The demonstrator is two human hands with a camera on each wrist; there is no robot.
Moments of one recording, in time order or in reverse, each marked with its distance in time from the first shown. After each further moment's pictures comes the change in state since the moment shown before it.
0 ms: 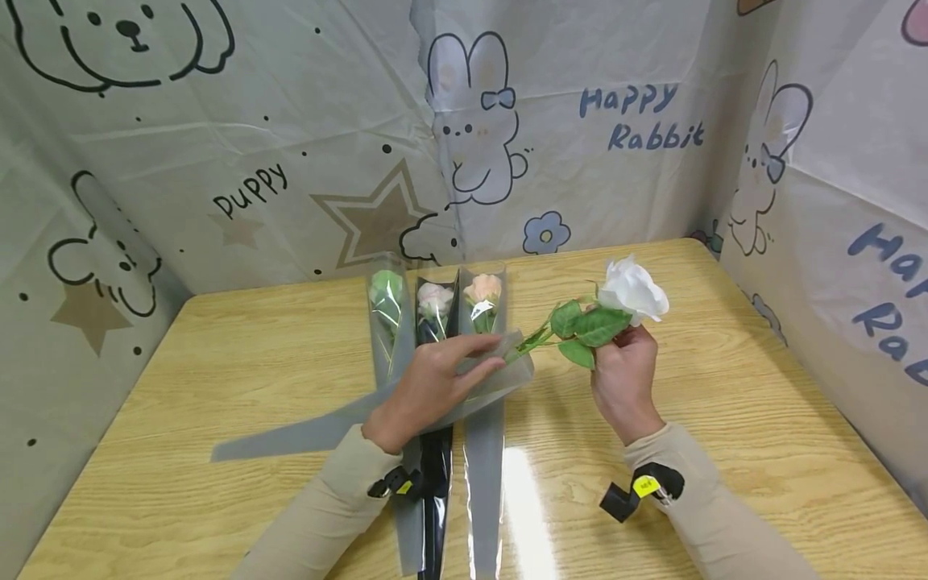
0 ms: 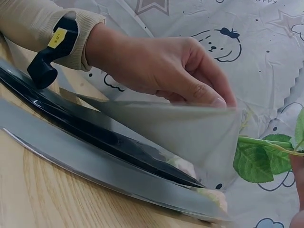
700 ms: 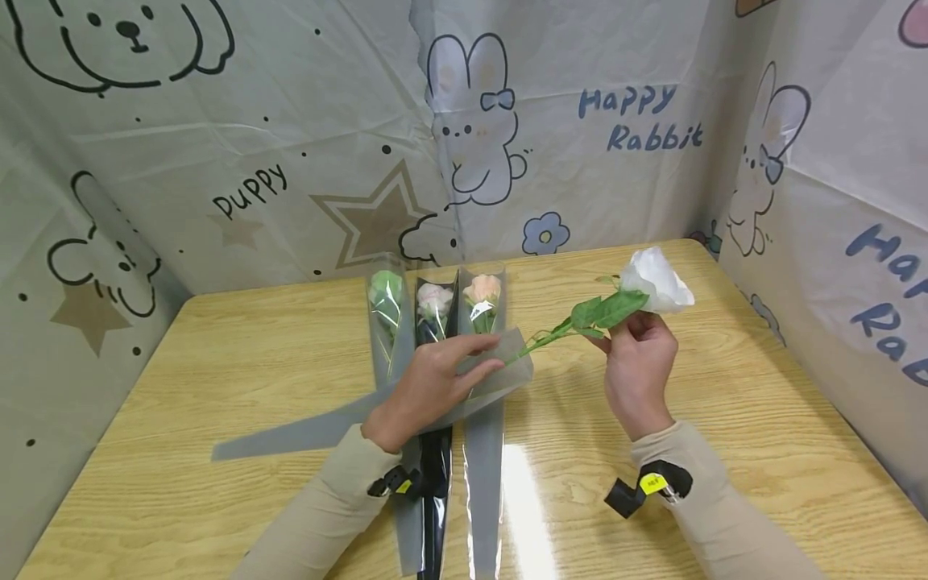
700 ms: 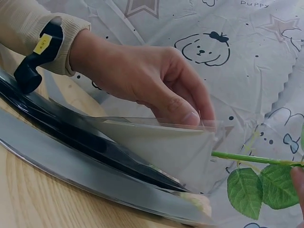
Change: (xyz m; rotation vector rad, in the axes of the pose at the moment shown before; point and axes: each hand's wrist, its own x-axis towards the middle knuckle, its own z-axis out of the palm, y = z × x) left_hand -0.002 -0.002 0.001 0.019 -0.025 -0.015; right_hand 0.007 -0.013 -0.002 0.014 0.095 -0.015
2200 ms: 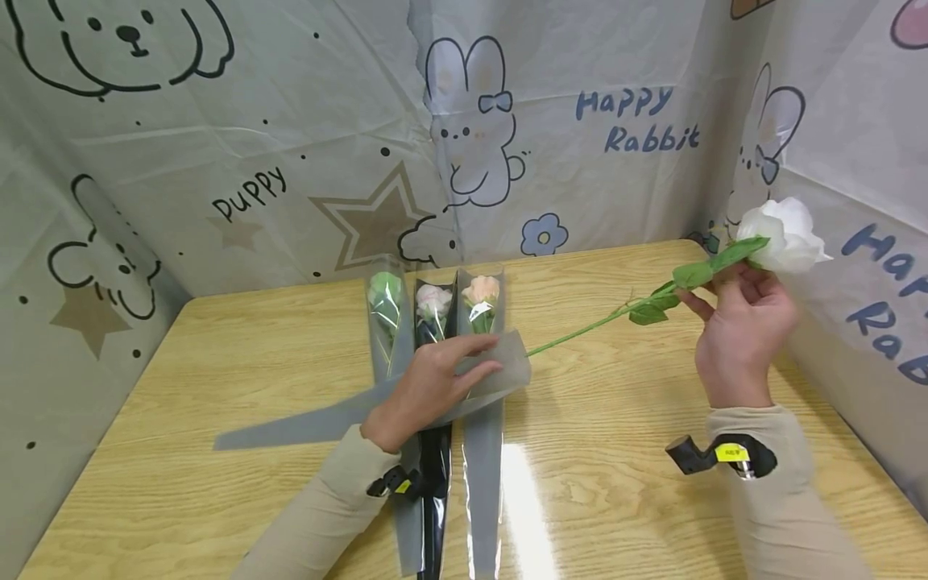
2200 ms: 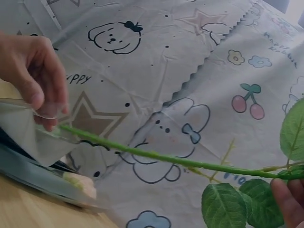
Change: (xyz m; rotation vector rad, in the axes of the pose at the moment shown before) left_hand 0.000 -0.001 0.000 -0.004 -0.015 -0.020; right_hand 0.061 -0.076 -0.031 0.128 0.161 -0.056
